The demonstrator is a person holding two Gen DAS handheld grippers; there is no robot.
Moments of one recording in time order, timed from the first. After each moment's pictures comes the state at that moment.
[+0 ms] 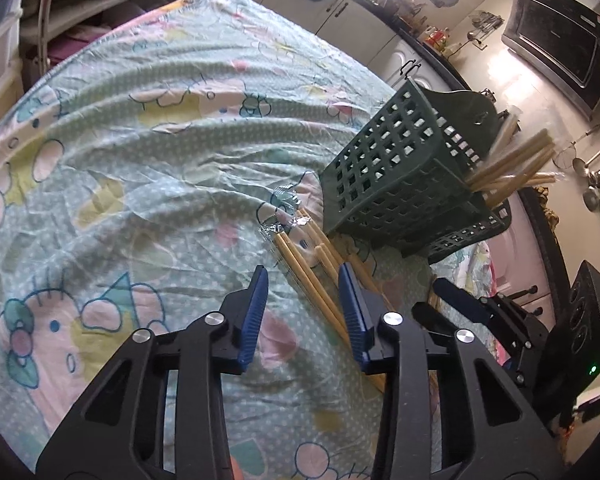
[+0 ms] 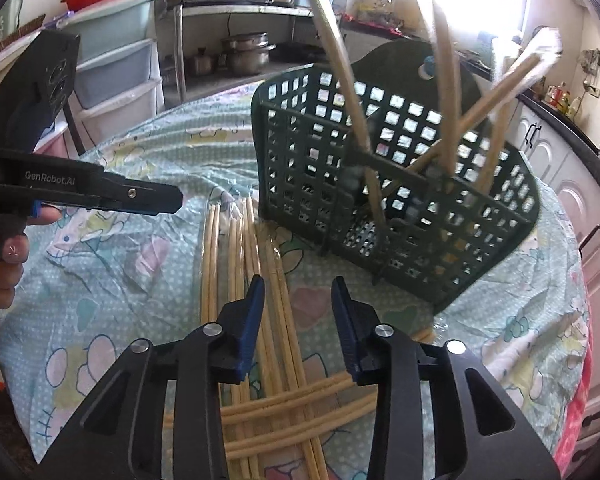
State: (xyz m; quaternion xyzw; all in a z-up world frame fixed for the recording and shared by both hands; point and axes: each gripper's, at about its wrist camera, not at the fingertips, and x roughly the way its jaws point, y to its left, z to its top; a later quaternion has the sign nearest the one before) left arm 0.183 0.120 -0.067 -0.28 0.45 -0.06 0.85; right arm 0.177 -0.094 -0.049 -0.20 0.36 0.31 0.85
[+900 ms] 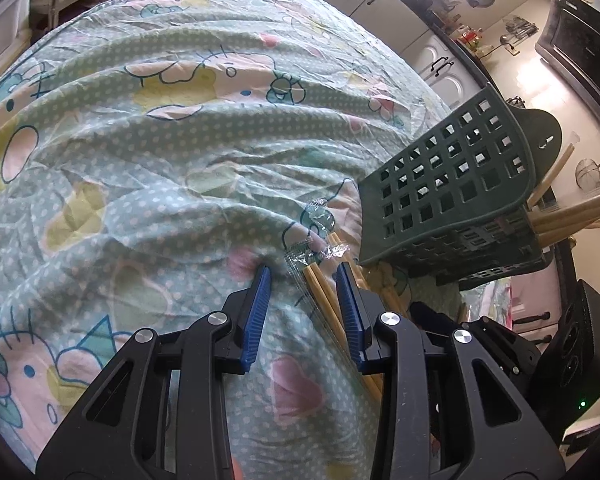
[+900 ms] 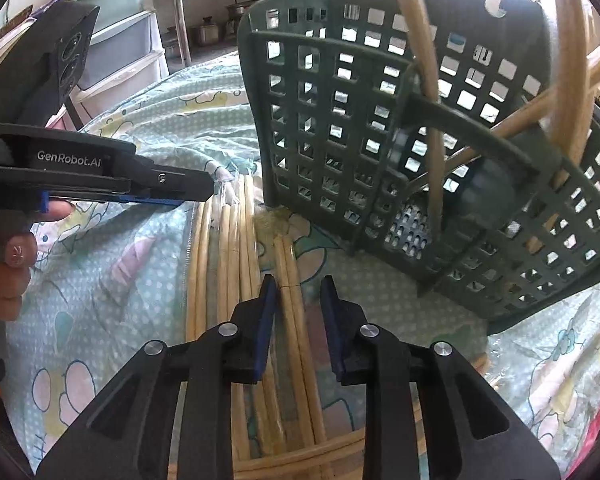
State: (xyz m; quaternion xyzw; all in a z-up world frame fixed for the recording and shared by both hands) left arm 0.223 0.128 -0.096 -0.30 0.48 -0.03 0.82; right arm 0.216 -0.064 -0.084 -0.20 0.43 0.33 0.82
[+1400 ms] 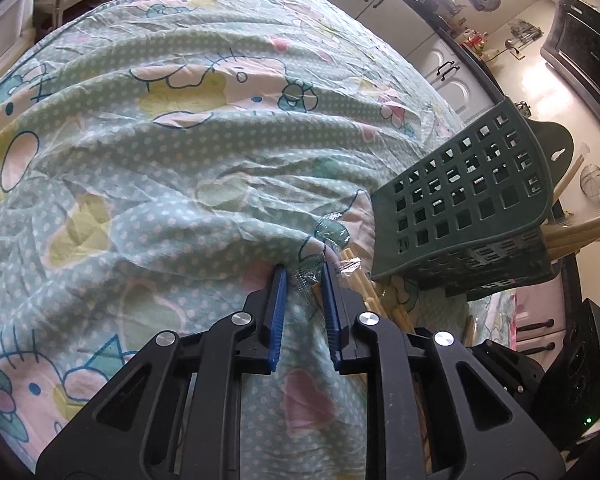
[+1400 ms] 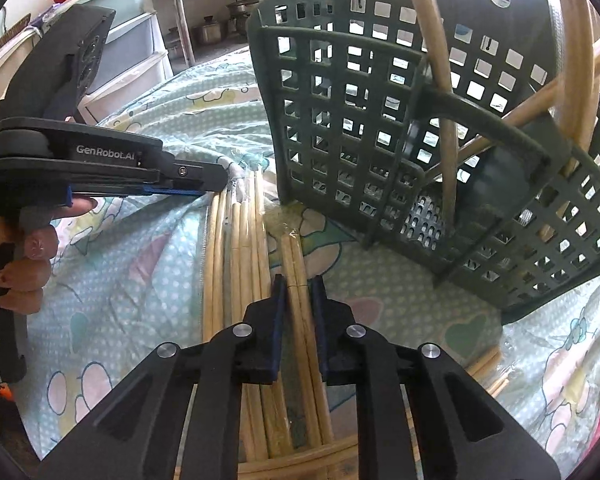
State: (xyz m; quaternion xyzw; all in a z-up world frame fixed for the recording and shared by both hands) left arm 0.229 0.137 -0.100 -0.30 0.48 -0.03 0.82; right arm 0.212 -0.057 -0.081 -0.18 0.44 0.33 0.81
